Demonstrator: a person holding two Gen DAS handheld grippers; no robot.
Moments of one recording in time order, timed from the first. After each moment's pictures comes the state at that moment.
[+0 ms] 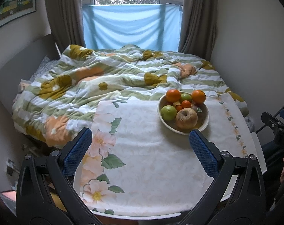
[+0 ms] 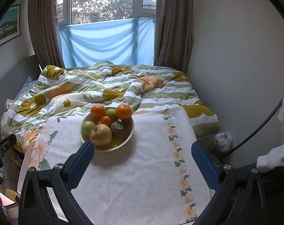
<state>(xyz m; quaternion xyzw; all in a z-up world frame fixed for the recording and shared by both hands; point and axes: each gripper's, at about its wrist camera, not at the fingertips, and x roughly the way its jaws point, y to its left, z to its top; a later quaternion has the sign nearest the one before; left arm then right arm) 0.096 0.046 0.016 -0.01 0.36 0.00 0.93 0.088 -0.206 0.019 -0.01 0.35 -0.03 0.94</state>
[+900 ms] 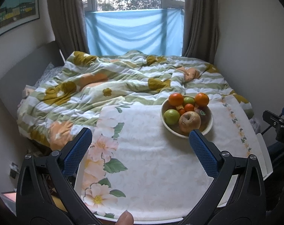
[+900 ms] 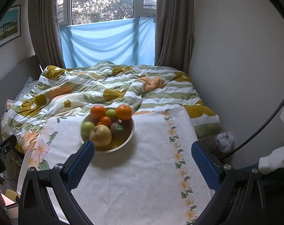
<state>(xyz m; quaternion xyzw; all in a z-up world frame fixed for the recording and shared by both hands) 0.098 0.034 0.010 0.01 0.35 0.02 0.94 0.094 -0.204 0.017 -0.01 0.35 -0.03 0.93</state>
